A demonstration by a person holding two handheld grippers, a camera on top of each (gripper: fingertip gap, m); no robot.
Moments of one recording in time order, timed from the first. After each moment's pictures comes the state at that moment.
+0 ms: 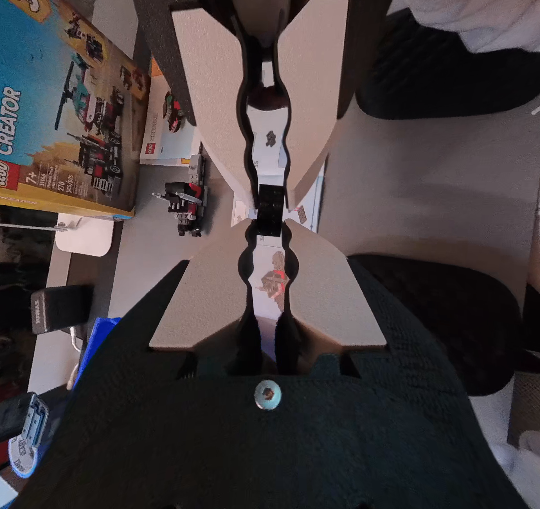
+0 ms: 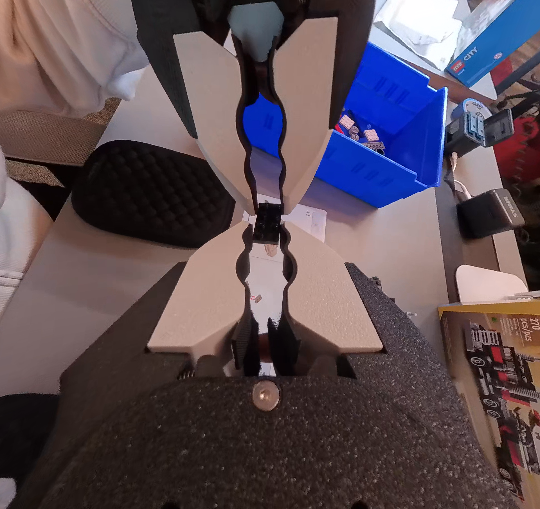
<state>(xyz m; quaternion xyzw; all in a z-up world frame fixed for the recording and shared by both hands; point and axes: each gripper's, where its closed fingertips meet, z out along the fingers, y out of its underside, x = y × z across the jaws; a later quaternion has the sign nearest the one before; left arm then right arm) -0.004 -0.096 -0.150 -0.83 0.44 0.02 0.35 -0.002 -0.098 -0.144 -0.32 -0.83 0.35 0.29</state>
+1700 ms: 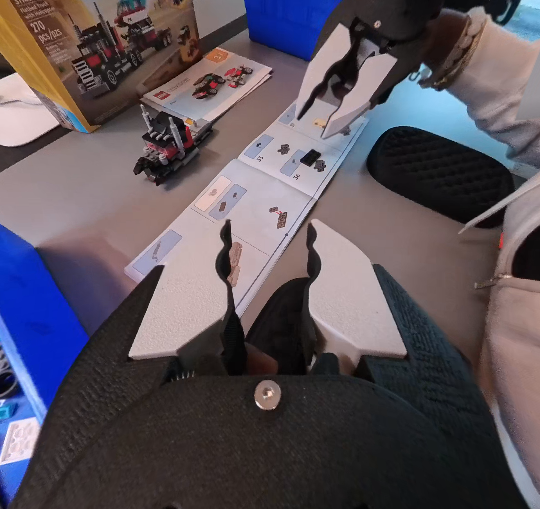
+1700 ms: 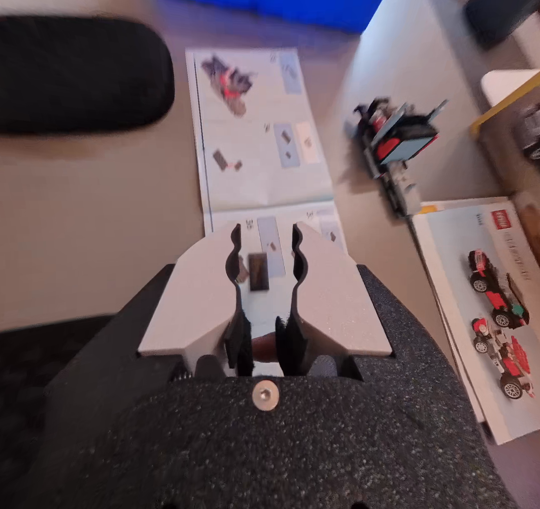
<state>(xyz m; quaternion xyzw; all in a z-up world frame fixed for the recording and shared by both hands) -0.032 -0.119 -0.203 -0.84 0.18 -0.13 0.49 0.068 -0.003 -0.247 -0.48 -0.77 0.32 0.28</state>
